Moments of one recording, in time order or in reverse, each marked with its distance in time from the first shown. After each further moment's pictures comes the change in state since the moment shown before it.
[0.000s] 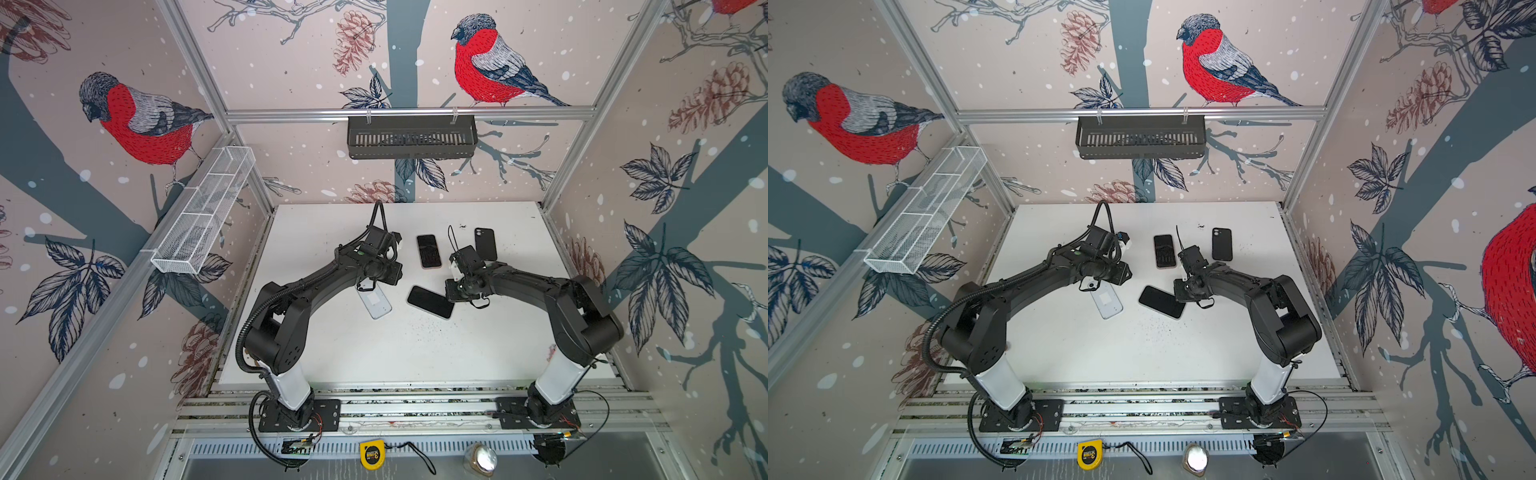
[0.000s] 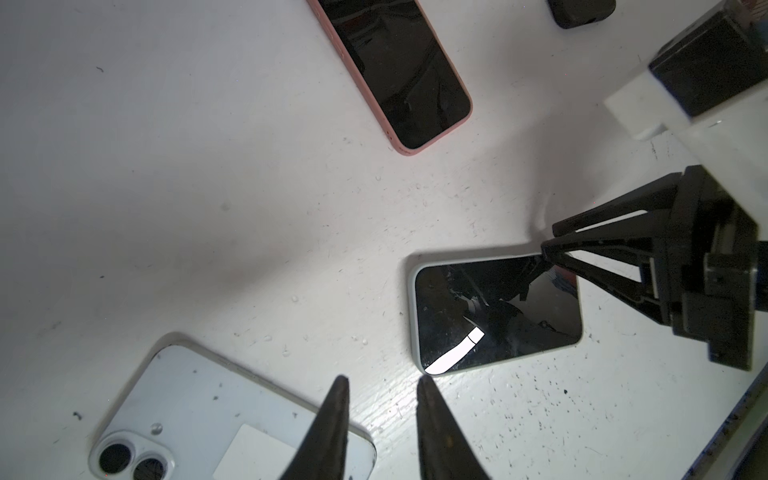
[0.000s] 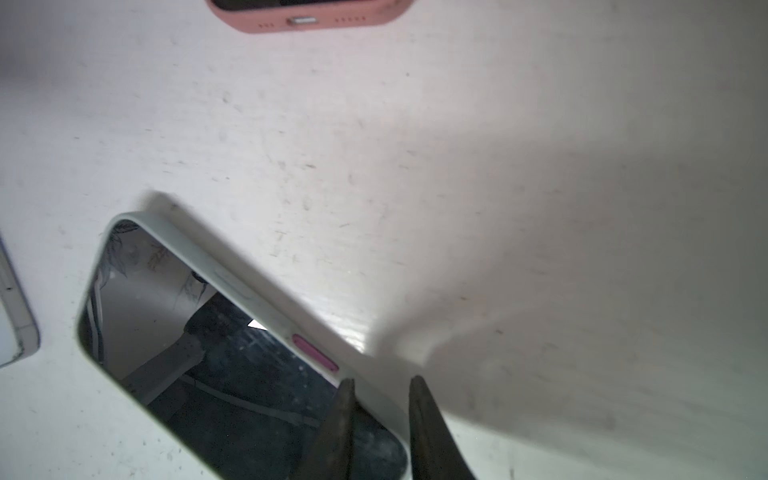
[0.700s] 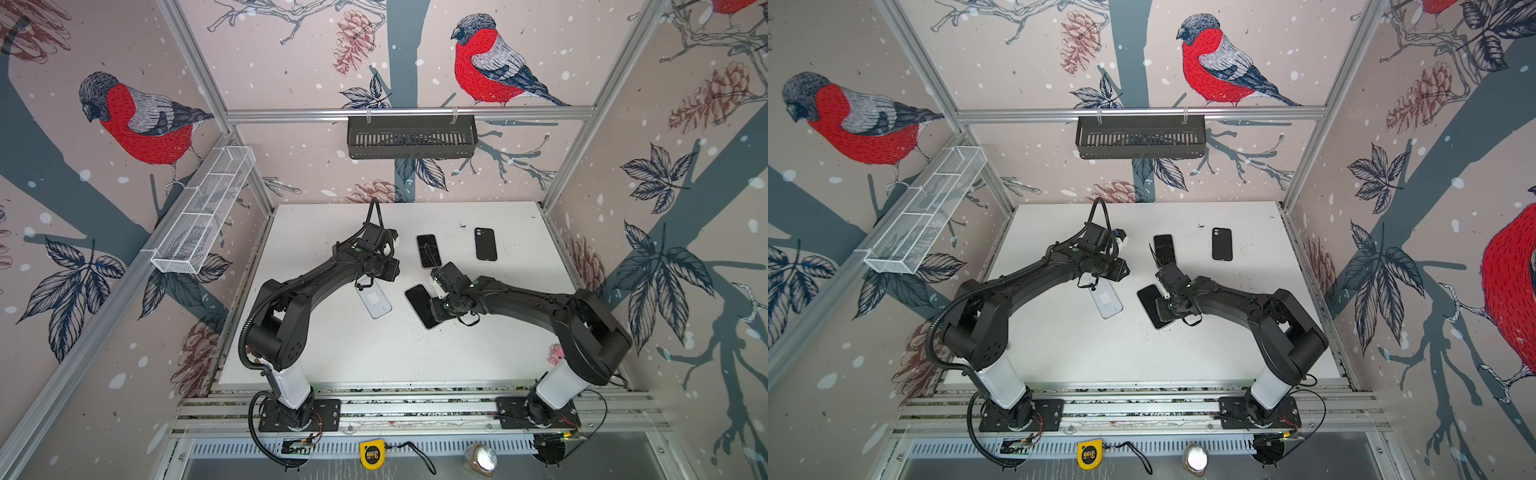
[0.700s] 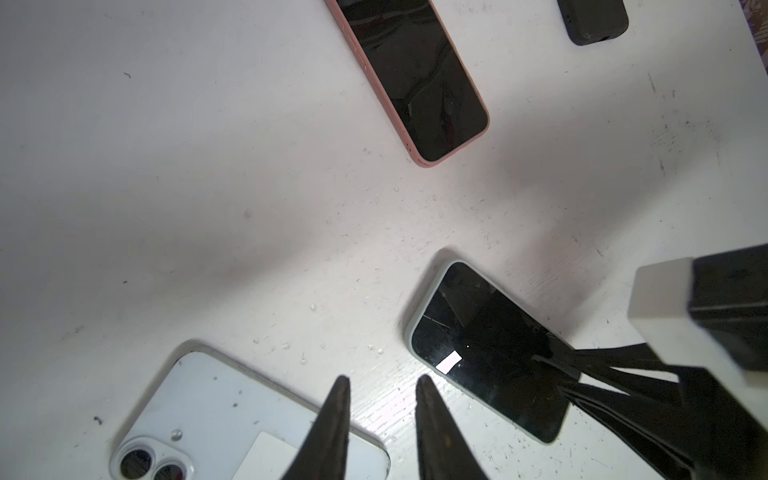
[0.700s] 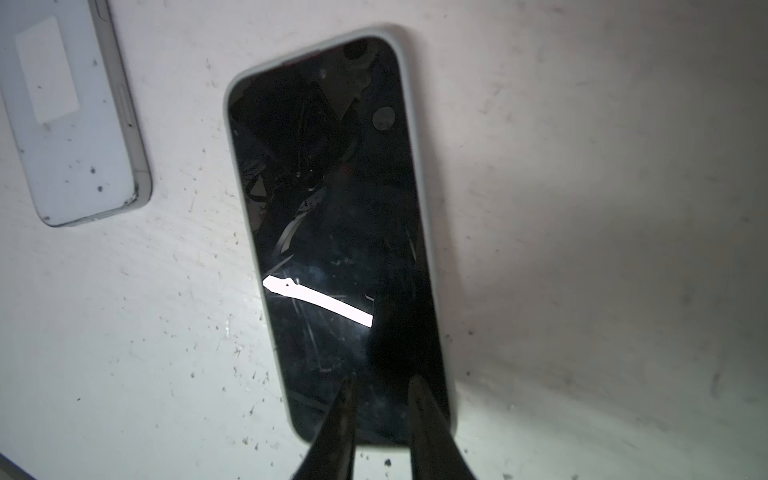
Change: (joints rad) left arm 0.040 0.022 0.023 -0.005 0.016 0.001; right arm 0.245 -0.077 -0.036 -0.057 0.073 0.049
